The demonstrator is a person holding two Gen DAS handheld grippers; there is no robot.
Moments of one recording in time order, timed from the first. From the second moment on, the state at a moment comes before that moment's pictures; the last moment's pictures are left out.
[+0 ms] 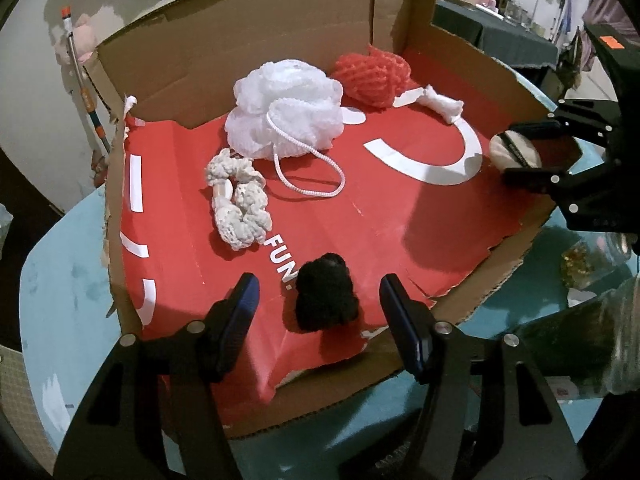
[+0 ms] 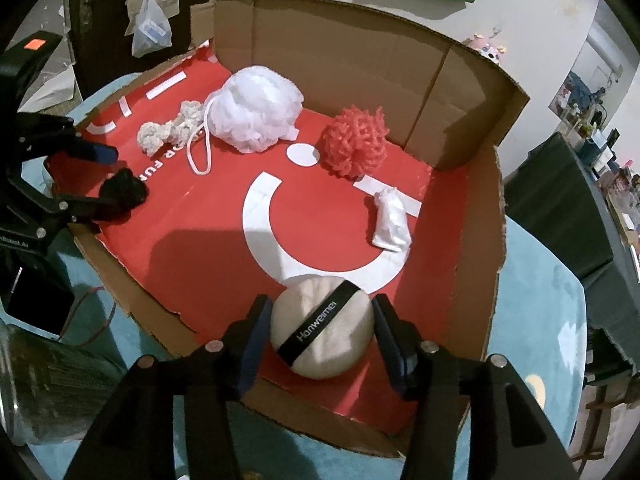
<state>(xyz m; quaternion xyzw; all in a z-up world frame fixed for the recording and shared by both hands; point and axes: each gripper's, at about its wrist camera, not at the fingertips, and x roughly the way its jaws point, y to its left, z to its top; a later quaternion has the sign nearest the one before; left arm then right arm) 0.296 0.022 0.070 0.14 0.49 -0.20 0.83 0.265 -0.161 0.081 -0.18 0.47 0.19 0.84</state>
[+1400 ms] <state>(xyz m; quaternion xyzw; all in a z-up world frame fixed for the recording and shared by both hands) 0.051 0.009 0.160 0.00 0.24 -0.14 0.96 0.010 -0.197 0.181 -0.04 0.23 0.12 0.96</state>
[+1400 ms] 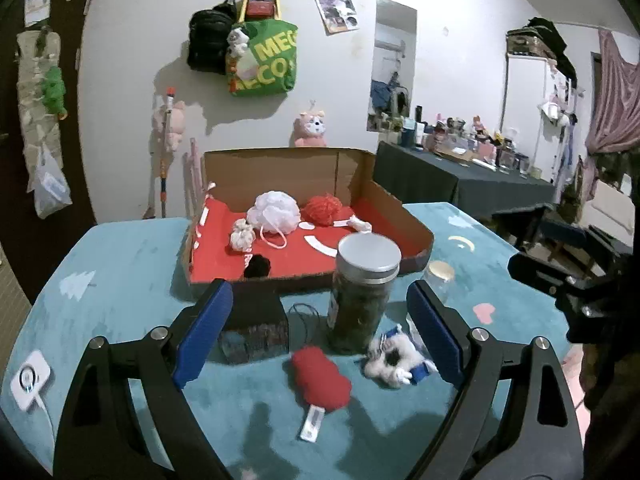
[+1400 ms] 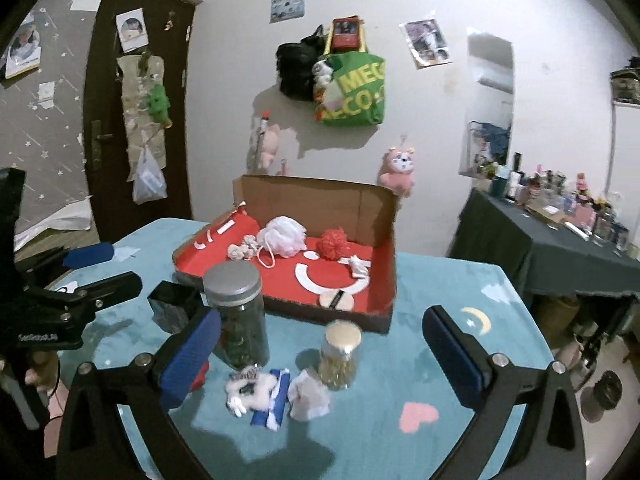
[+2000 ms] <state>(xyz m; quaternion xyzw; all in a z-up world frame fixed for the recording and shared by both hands) 0.008 0.001 0.093 -0.01 0.24 -0.07 0.97 -0.027 -0.201 0.102 0.01 0.22 0.06 0.97</state>
